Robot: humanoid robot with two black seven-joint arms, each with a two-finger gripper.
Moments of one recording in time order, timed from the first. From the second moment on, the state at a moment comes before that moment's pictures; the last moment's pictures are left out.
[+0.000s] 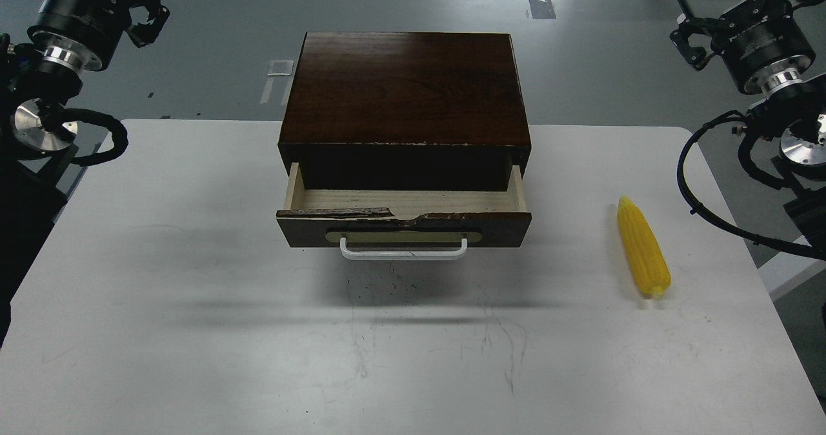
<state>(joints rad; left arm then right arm) -1.03 0.47 -0.60 -0.46 -0.19 -0.49 -0.38 0.94 -0.45 0.78 0.51 0.26 0.49 0.15</state>
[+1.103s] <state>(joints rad) -0.99 0.45 -0.57 -0.46 -0.17 -0.49 -0.37 1.36 -0.86 0.21 0.90 -0.46 0.49 0.12</state>
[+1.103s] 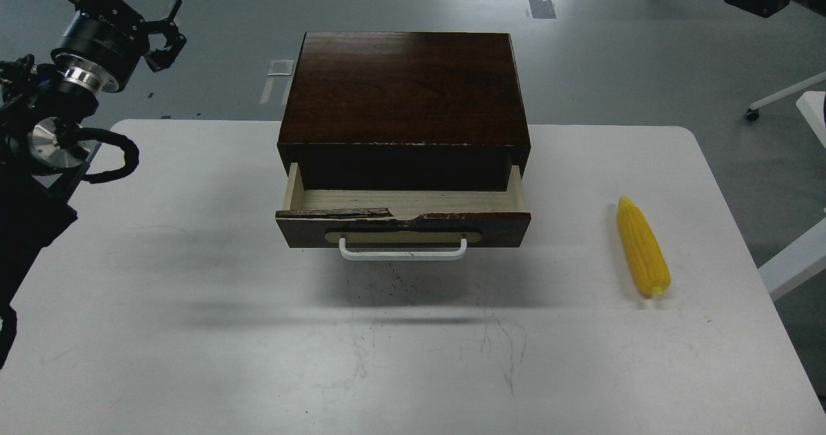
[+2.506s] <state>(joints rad) -0.99 0.47 -0.57 -0.50 -0.17 -0.49 -0.37 1.00 -0.82 -0.07 1.08 -1.20 0.28 0.07</state>
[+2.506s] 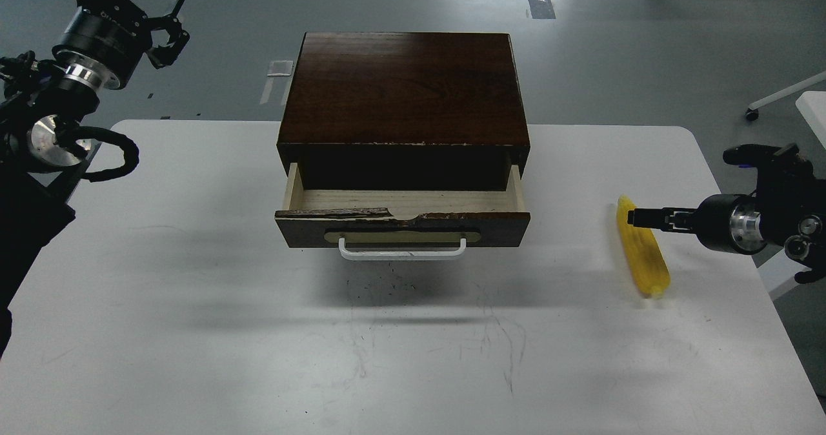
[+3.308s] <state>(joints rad) -1.00 0.47 -0.57 -0.50 -0.17 -0.49 -0.38 0.91 -0.73 -0.06 1.01 -1.21 0.21 0.07</state>
